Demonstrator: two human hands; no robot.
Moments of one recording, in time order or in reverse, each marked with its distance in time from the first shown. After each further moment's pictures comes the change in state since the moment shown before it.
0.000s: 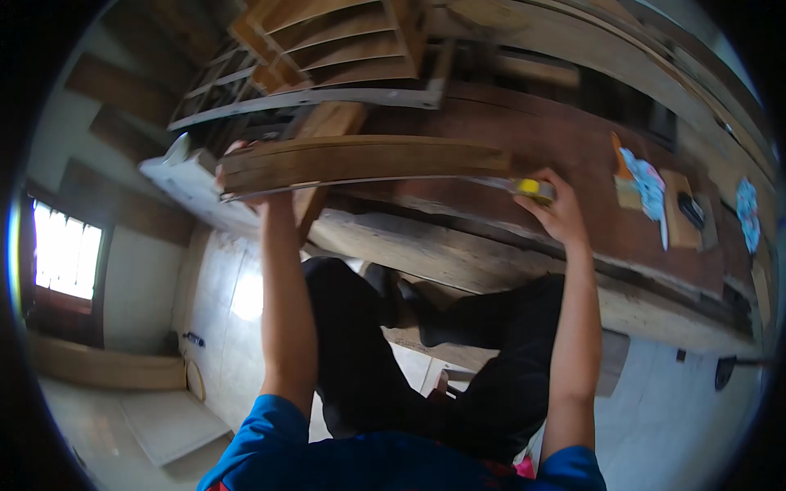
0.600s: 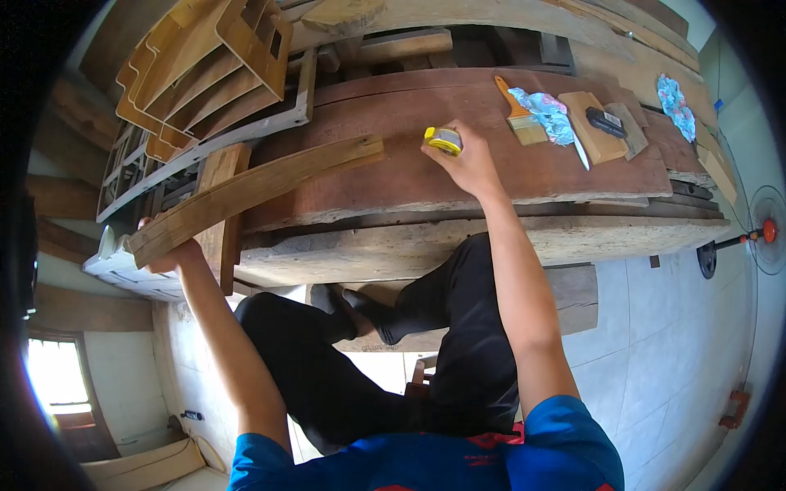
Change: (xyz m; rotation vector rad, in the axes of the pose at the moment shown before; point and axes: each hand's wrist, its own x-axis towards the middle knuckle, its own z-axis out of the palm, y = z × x) left_hand 0.009 0.014 0.006 -0.010 0.113 -0.151; right_hand 0.001 0.016 -0.018 -0.077 0.324 0.071
